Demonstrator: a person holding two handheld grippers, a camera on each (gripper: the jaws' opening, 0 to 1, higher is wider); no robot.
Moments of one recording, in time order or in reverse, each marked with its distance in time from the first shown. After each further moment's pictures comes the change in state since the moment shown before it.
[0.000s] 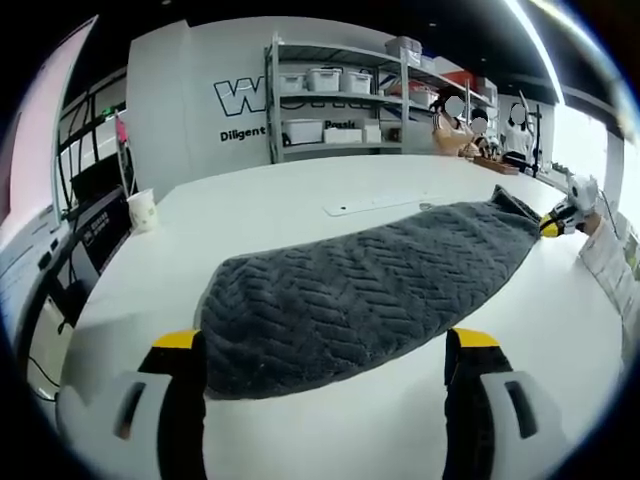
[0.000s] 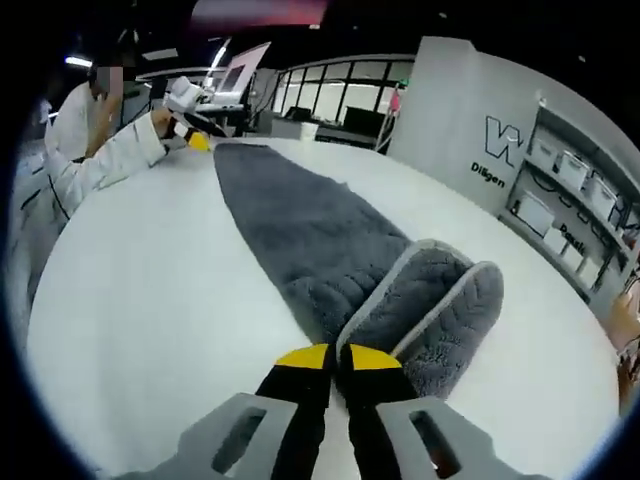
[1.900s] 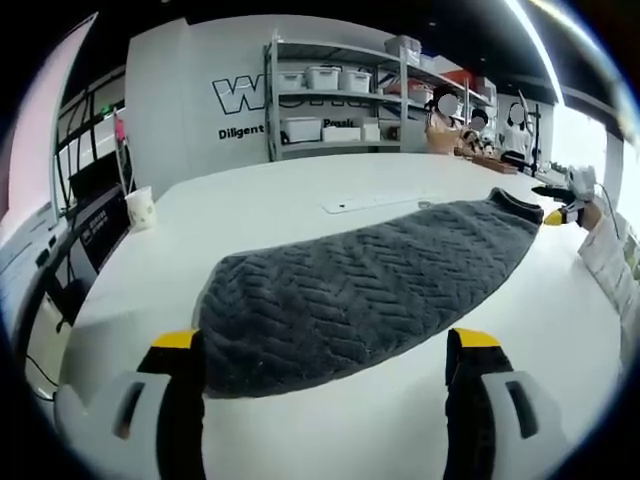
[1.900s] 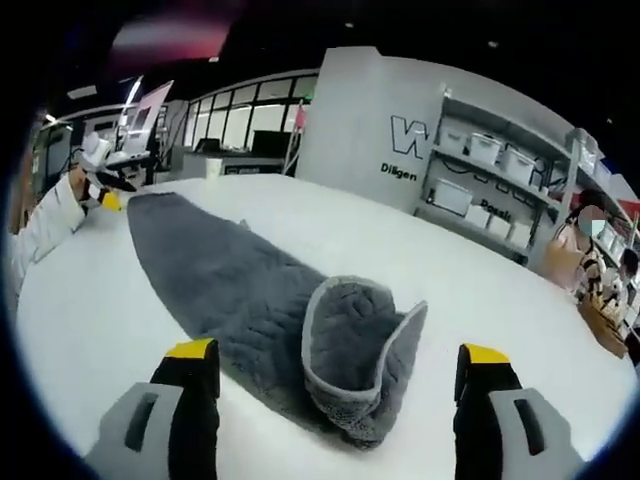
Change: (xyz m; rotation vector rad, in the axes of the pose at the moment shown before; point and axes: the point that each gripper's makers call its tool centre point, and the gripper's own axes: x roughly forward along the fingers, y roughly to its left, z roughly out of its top) left arm 0.000 0.000 -0.003 -0.004 0.005 -0.008; right arm -0.026 -0.067 0.026 0.223 -0.099 -0.353
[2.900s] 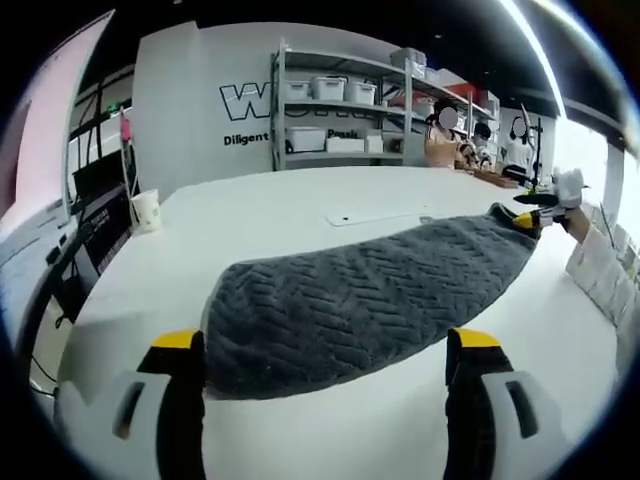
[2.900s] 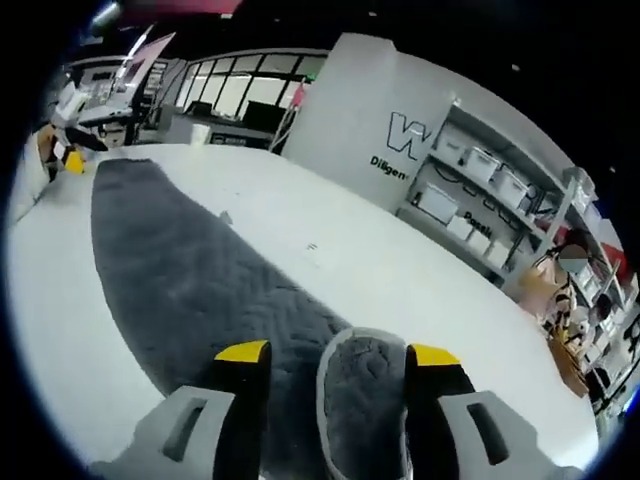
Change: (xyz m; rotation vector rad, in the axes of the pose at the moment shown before) left arm -0.008 0.004 0.009 -0.034 -0.045 -0.002; right arm 0.056 0.021 0.024 -0.182 0.110 -0.139
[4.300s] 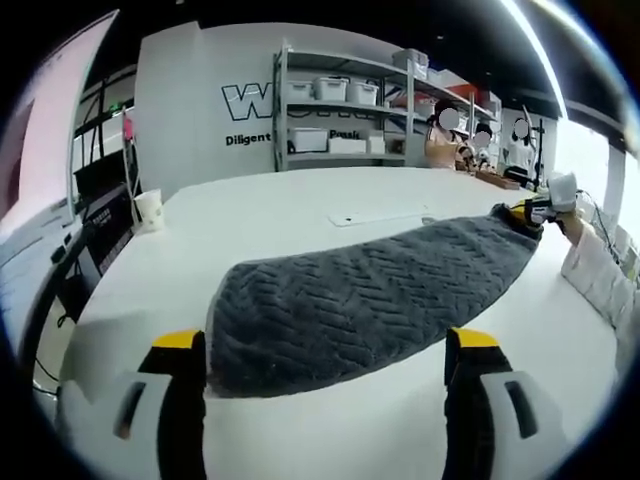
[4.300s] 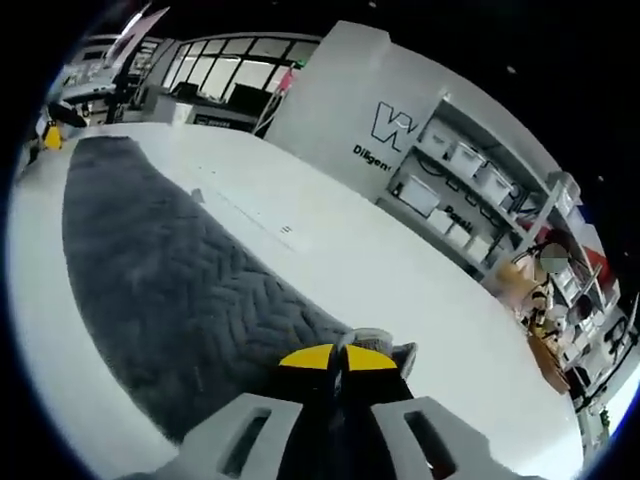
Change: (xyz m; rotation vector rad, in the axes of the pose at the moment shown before) left arm -0.002 0.004 0.001 -0.001 0.001 0.007; right arm 0.008 -0.028 -0.013 -0.006 0.035 -0.095
